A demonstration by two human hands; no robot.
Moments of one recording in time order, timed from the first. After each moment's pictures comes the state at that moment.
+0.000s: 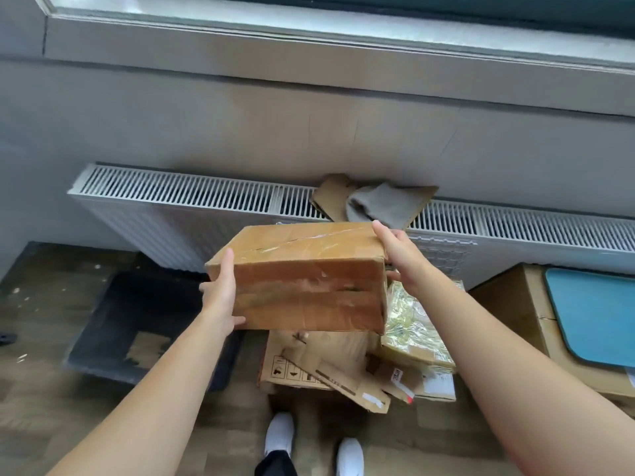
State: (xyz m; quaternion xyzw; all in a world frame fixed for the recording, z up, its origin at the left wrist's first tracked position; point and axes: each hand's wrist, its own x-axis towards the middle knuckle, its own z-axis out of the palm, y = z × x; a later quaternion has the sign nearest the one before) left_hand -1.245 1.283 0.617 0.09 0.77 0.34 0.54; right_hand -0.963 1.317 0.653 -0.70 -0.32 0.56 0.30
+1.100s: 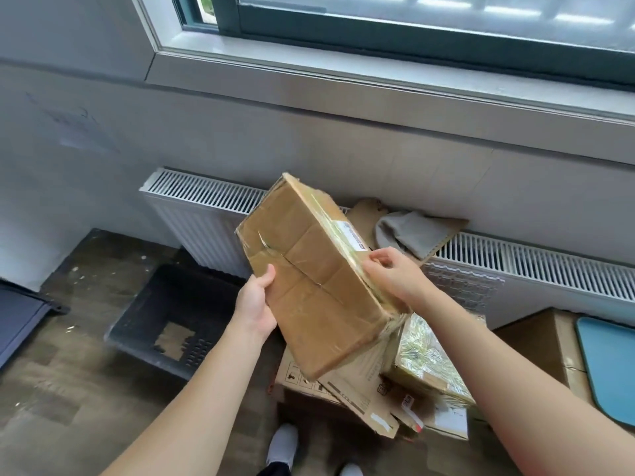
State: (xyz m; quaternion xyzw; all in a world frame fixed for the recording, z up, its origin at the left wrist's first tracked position) left_hand -1.233 1.251 0.645 0.03 0.52 0.55 0.66; right_hand -0.994 1.299 0.690 -0.67 -0.56 0.47 0.16
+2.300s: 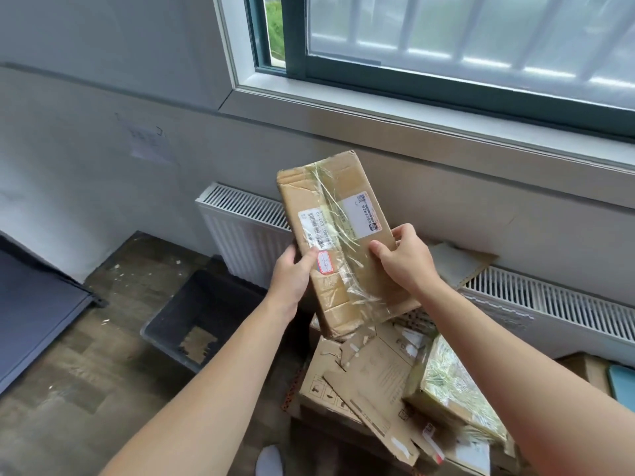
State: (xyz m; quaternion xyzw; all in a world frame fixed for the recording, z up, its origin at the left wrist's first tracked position) left_hand -1.254 1.254 0.728 0.31 0.62 0.52 0.50; right_hand -1.071 1.312 0.762 -0.67 -0.63 0.32 0.22
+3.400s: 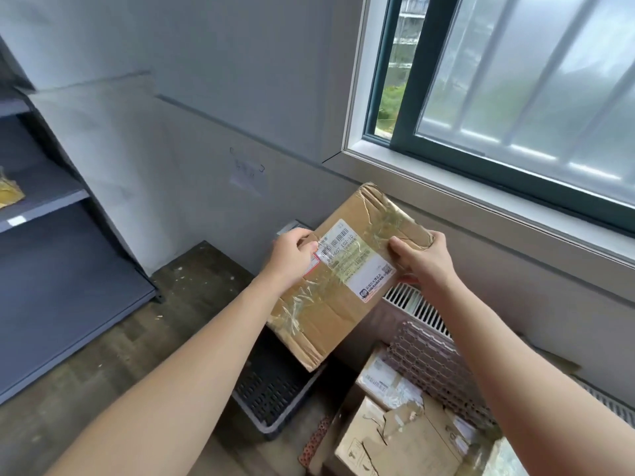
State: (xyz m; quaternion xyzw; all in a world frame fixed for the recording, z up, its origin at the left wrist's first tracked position) left_hand -1.426 1.257 0.827 0.43 0.76 0.41 0.26; right_hand -1.213 1.362 0.824 -0.55 -0.54 0.52 0.37
